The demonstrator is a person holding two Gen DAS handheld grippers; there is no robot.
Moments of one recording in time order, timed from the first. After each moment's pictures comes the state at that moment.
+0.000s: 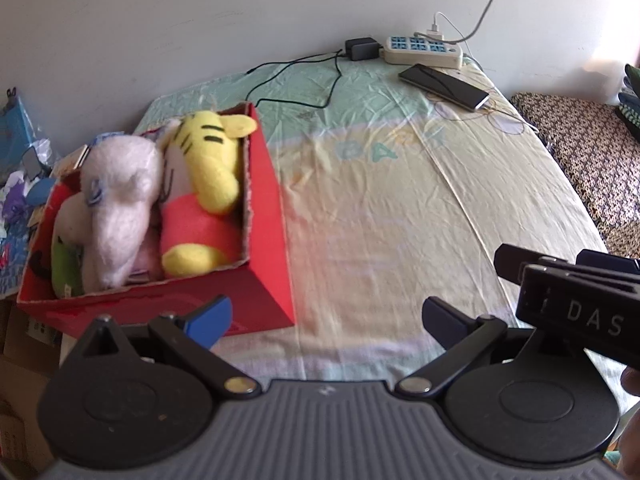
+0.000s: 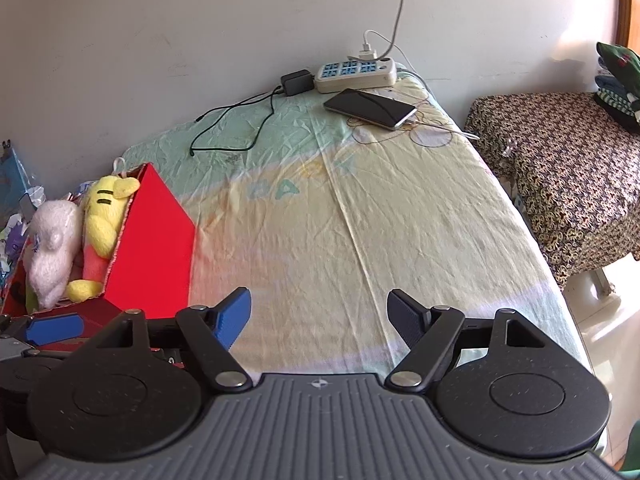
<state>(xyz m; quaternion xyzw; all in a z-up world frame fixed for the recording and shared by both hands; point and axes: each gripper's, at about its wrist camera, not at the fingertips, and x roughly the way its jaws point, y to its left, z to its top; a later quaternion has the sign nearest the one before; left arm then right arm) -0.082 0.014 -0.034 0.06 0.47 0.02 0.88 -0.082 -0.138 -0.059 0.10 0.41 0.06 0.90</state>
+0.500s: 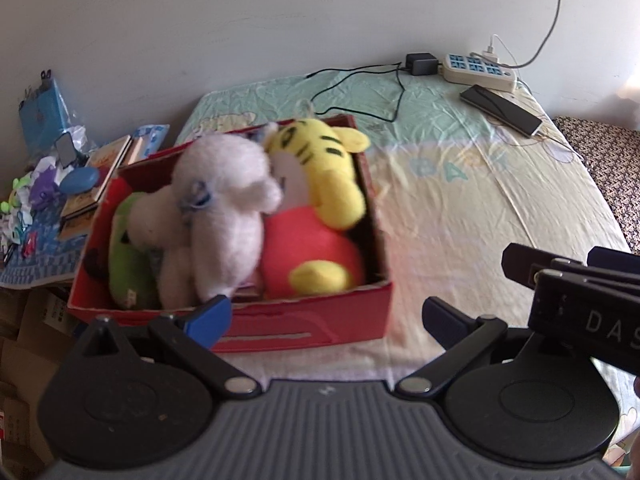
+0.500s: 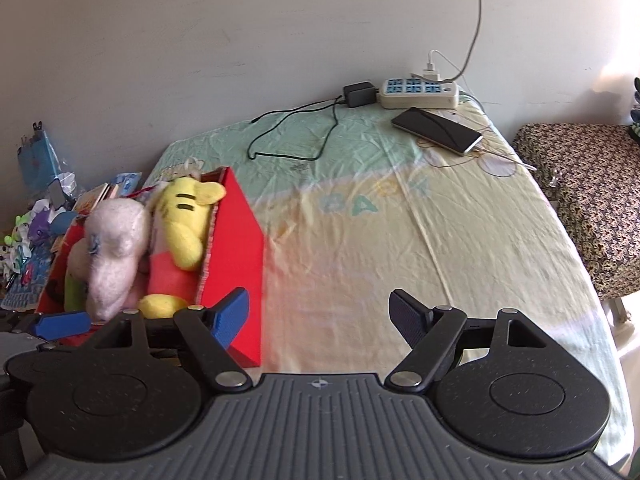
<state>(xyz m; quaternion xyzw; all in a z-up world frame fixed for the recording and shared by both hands) -0.078 0.092 -0.016 0.05 0.46 0.05 0.88 -0.073 -0.061 -0.030 0.08 0.40 0.09 0.91</state>
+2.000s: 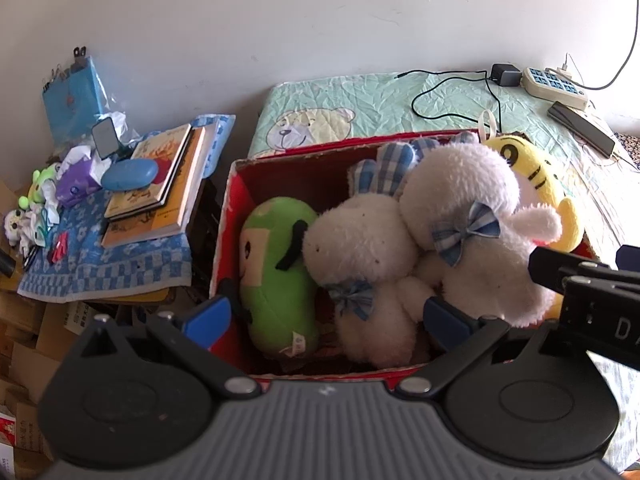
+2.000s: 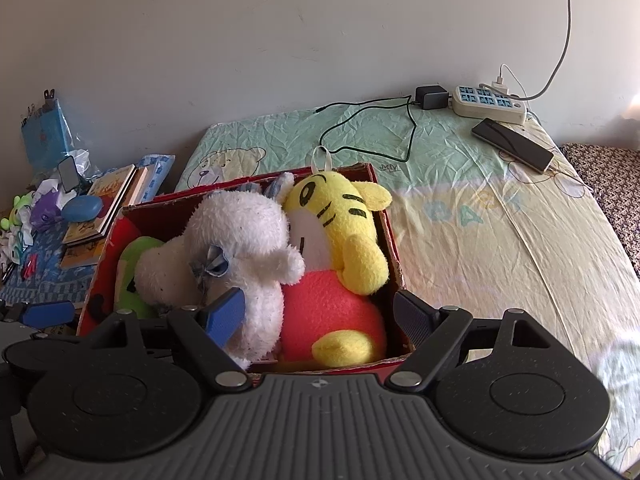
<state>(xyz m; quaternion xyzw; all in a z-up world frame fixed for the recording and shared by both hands) -0.052 0.257 -0.018 0.04 0.46 0.07 0.88 -0.052 0.099 -0.025 0.05 0.41 0.08 0.91</state>
